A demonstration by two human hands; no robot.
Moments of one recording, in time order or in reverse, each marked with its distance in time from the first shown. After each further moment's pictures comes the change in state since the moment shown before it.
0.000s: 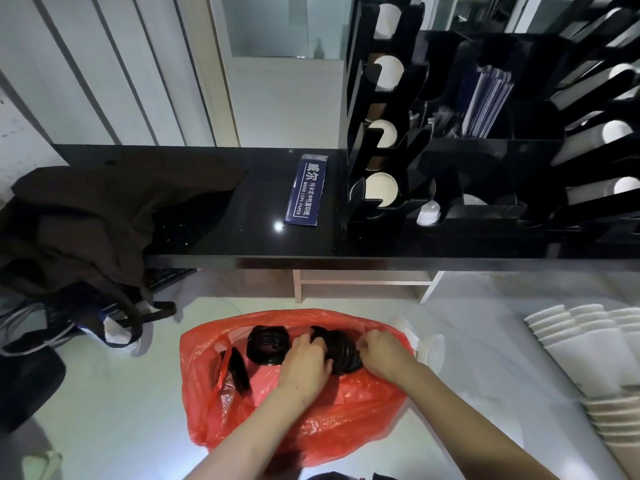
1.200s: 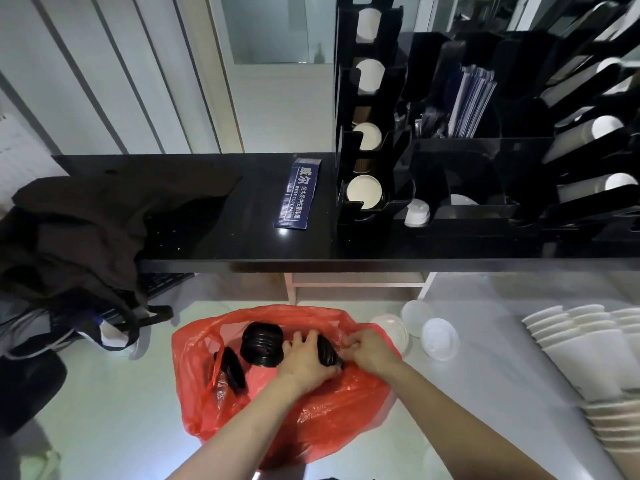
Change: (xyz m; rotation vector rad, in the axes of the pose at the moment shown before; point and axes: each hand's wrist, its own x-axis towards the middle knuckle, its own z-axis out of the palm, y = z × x) left_hand 0.012 0.023 -0.009 -0.116 -0.194 -0.237; right_hand 0.012 0.009 0.002 0.415 -0.085 0.051
